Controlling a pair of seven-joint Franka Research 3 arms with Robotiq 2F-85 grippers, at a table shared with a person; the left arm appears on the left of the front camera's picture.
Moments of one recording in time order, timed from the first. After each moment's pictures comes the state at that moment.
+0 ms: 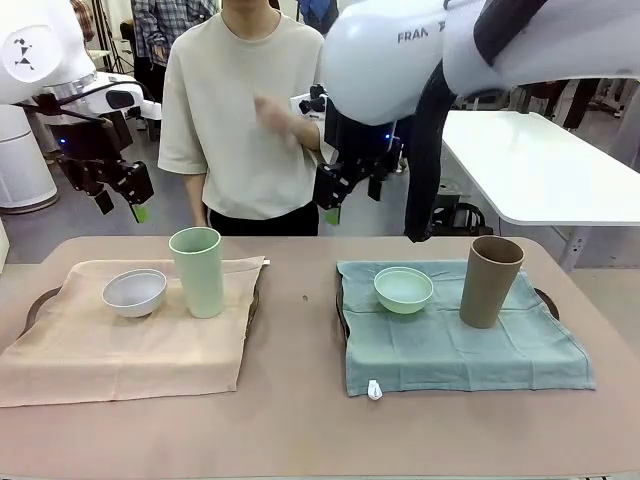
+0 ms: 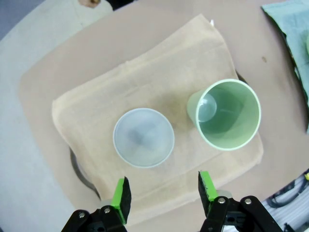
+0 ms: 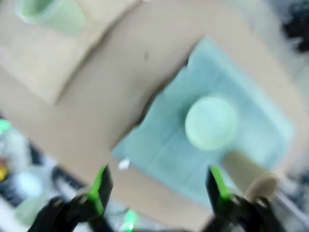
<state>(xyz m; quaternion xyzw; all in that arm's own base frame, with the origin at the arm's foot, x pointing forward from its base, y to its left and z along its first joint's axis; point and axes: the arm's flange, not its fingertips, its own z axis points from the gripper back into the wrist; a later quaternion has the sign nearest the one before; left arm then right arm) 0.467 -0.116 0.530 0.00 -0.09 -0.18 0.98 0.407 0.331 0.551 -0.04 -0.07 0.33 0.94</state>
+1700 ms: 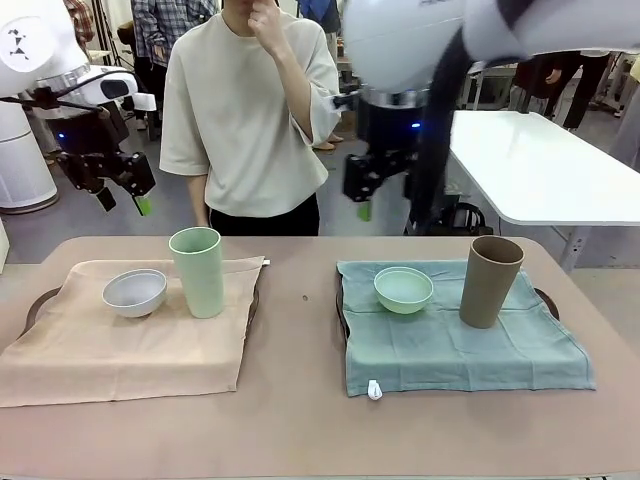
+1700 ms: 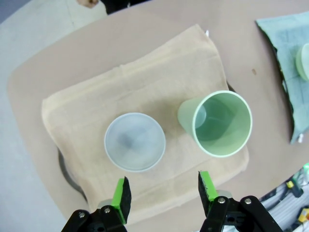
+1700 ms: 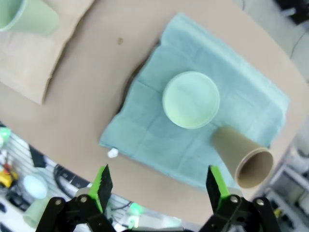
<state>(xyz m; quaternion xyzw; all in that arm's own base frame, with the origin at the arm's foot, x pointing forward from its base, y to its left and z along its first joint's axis) 0.477 -0.097 0.532 -0.06 -0.09 -0.14 0.98 0.430 0.268 0.559 -0.03 -0.06 0.26 0.96</state>
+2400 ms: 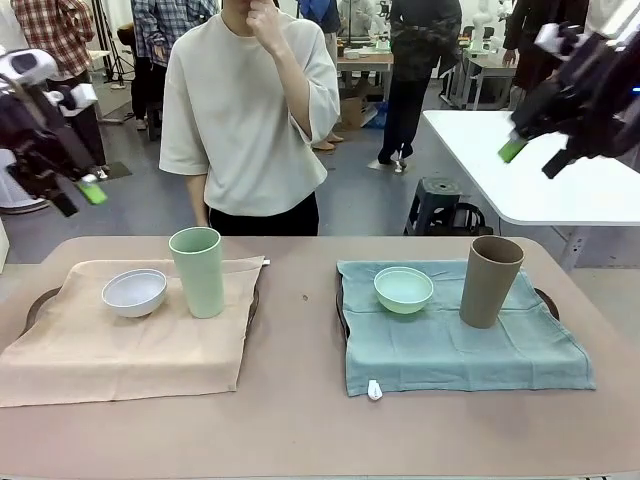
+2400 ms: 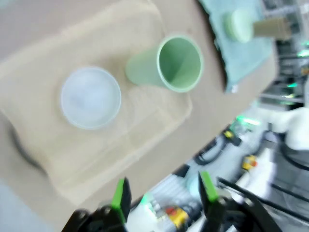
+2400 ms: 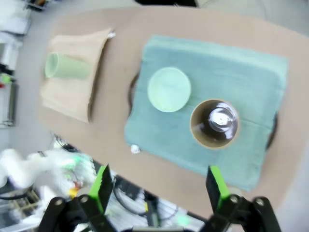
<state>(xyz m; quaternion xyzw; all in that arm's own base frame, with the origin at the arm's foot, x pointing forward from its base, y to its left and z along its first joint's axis) 0.465 0.010 0.546 -0.27 0.03 -0.16 0.95 0.408 0.010 0.611 0.24 -0.13 0.11 0.96</state>
